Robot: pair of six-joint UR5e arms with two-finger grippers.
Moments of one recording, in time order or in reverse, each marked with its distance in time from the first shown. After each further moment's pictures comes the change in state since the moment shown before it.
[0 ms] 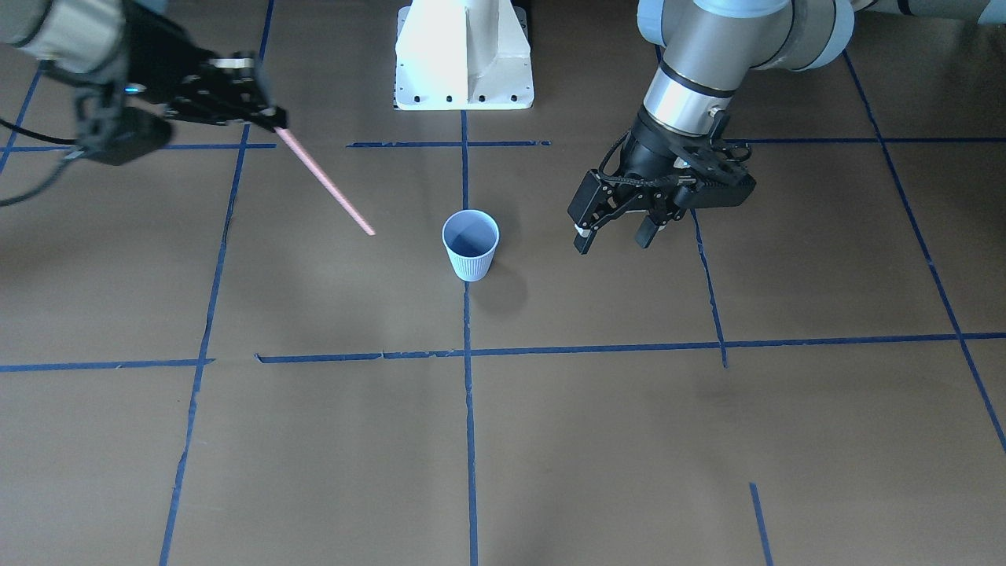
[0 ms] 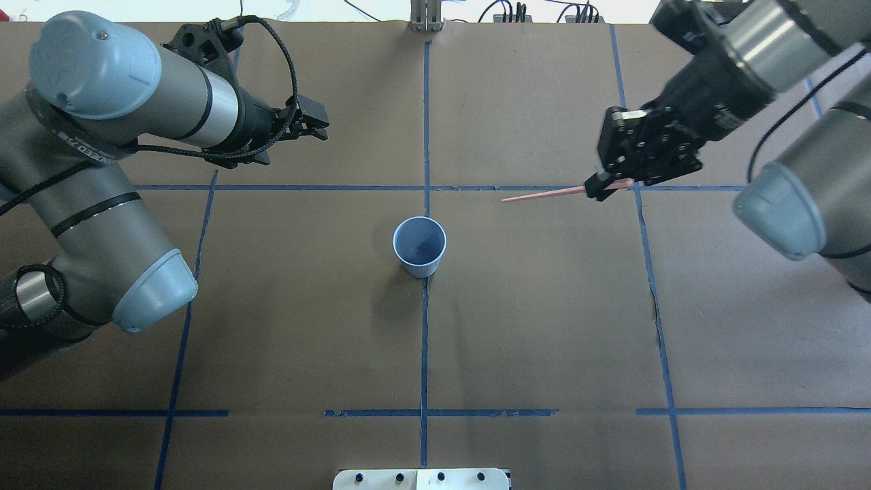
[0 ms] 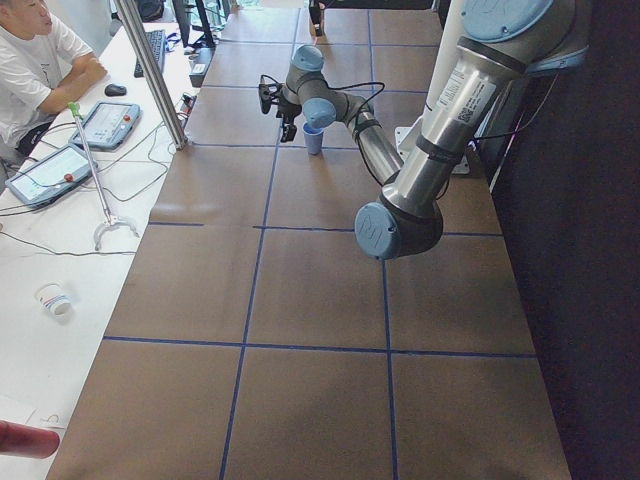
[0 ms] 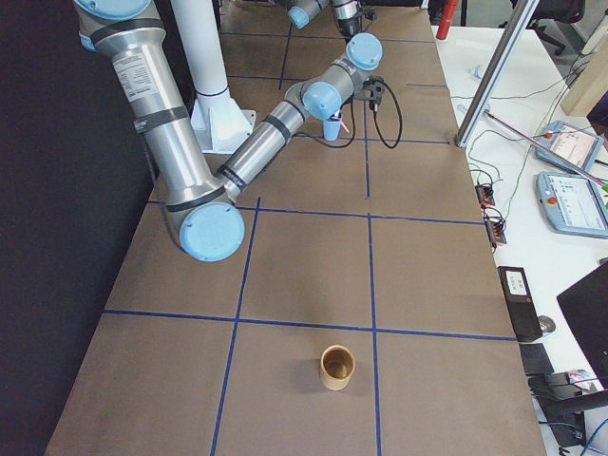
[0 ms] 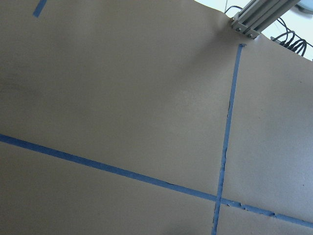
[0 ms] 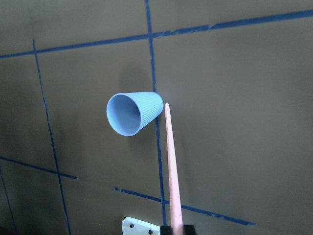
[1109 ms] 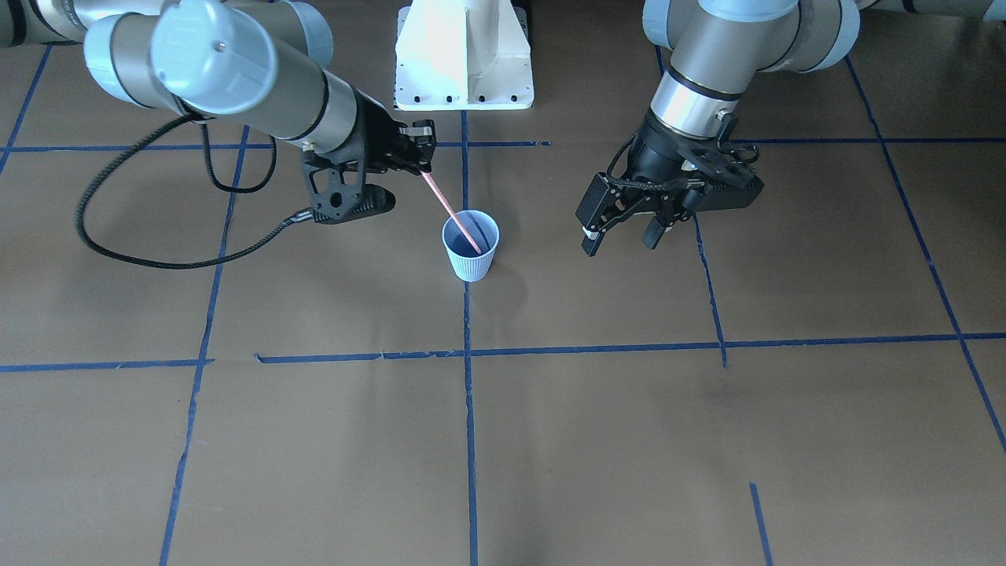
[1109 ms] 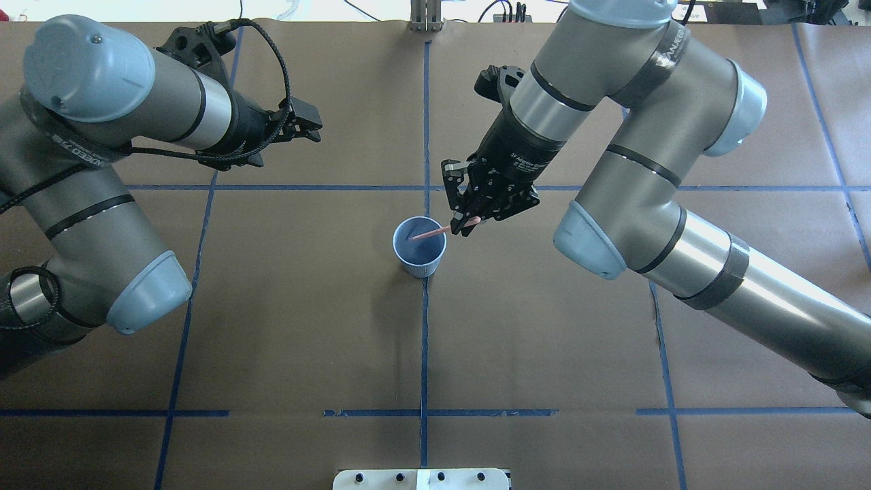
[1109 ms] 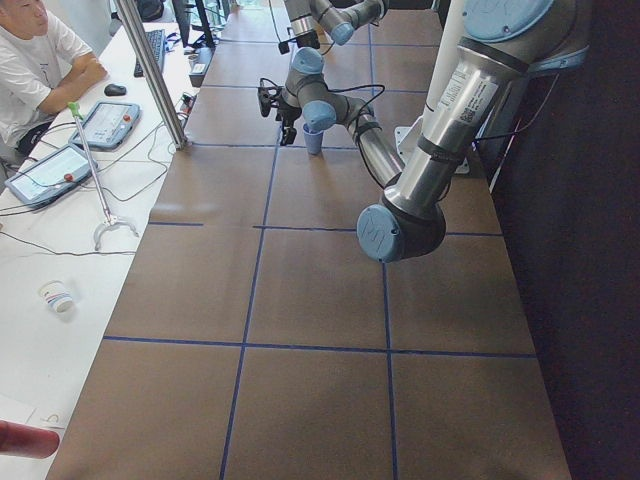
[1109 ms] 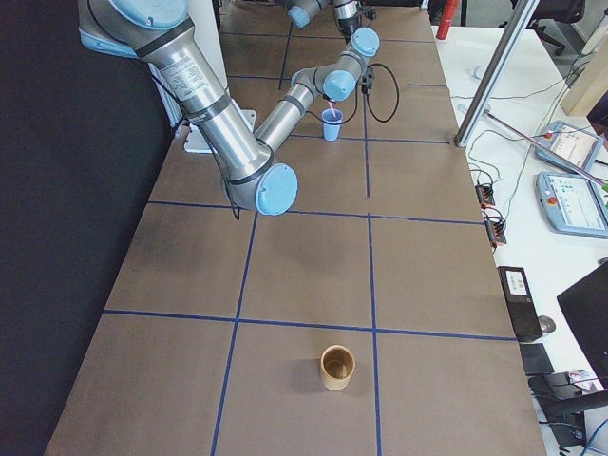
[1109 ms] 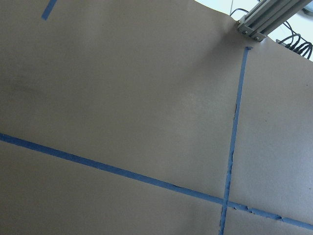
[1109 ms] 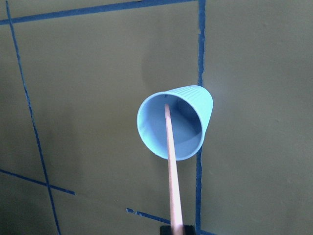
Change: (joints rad) left arm 0.000 0.018 -0.002 -0.001 0.000 -0.005; right arm -0.201 0.208 -0.288 0.084 -0.144 0.091
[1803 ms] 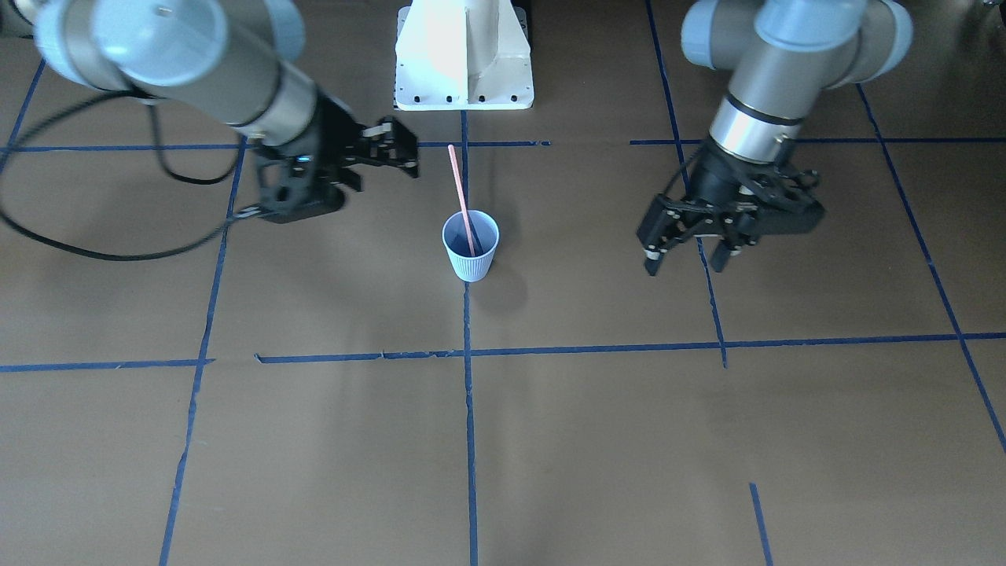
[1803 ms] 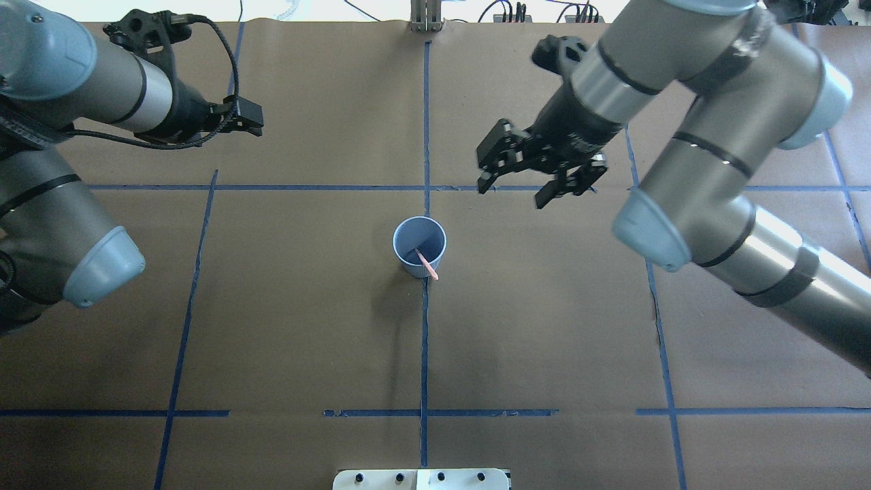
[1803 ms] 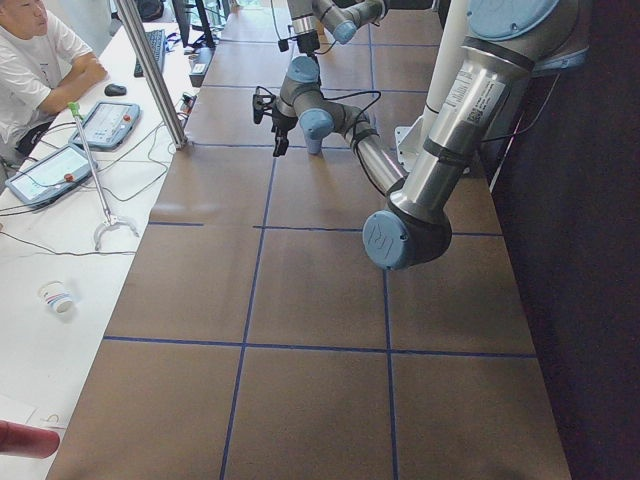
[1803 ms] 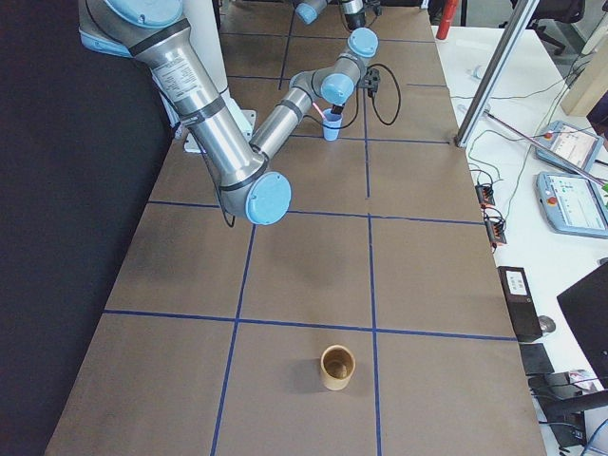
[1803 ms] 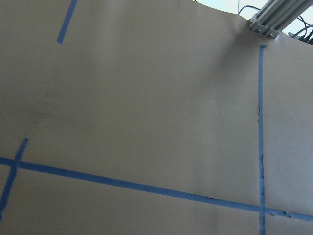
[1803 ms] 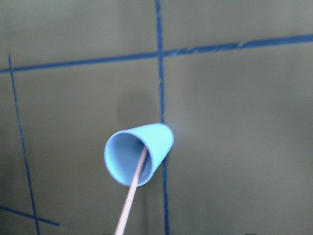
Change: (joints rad) left arm -0.124 0.119 0.023 0.005 -0.051 0.368; right arm 0.138 -0.163 0.155 0.000 -0.061 -0.007
